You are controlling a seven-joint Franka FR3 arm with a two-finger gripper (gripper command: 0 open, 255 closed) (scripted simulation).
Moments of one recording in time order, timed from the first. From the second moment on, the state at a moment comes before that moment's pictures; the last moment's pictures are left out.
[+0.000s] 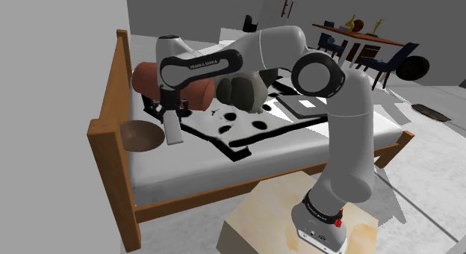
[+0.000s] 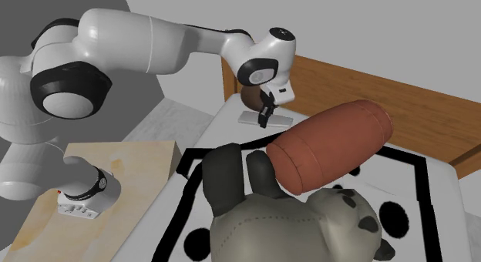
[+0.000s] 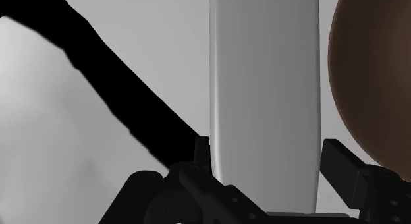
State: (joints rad) arm 0.13 0.51 0.20 -1.53 -0.11 2.00 0.84
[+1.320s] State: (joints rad) arm 0.23 0.57 0.22 -1.21 -0.12 1.76 0.92
